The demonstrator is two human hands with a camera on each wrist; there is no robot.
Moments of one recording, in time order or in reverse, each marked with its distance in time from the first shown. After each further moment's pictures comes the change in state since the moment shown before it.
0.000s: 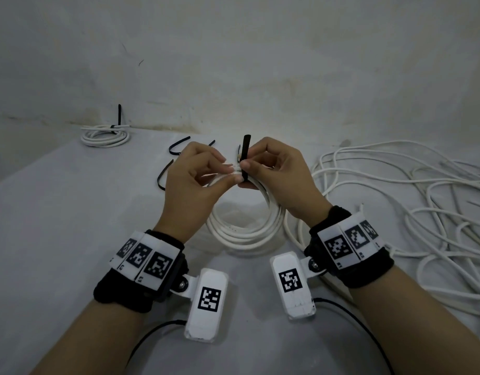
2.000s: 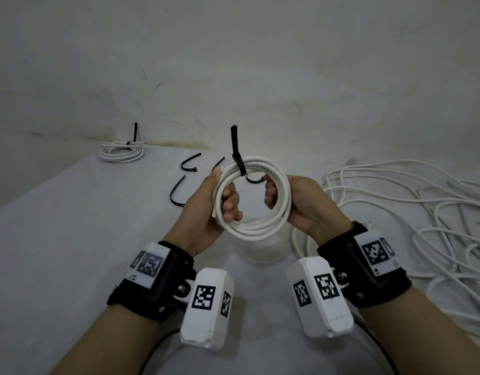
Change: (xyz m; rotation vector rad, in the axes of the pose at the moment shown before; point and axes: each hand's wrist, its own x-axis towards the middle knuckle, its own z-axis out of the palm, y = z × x) left_hand 0.008 0.014 -0.002 -0.879 -0.139 -0.757; right_hand 0.006 -0.009 0.000 0.442 0.247 0.454
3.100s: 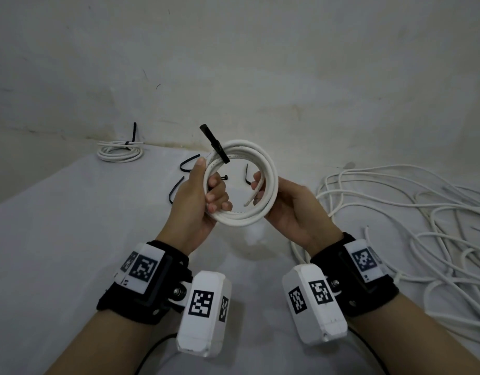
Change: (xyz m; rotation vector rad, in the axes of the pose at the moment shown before) left_hand 0.000 0.012 0.004 -0.030 0.178 0.150; right_hand -0.007 0.007 0.004 0.180 -0.242 0.031
